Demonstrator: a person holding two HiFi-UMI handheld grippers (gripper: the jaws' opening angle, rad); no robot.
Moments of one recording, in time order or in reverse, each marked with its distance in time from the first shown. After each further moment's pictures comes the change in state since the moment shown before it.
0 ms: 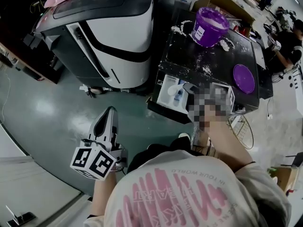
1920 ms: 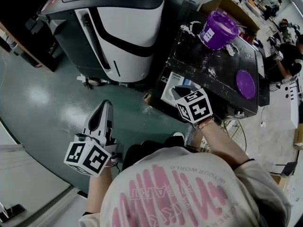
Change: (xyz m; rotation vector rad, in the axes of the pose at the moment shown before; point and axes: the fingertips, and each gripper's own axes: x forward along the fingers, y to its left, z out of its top) left arm -0.017 0.032 0.007 -0.064 -0.054 0.045; right arm 0.044 0.011 -0.072 -1.312 0.354 -0.300
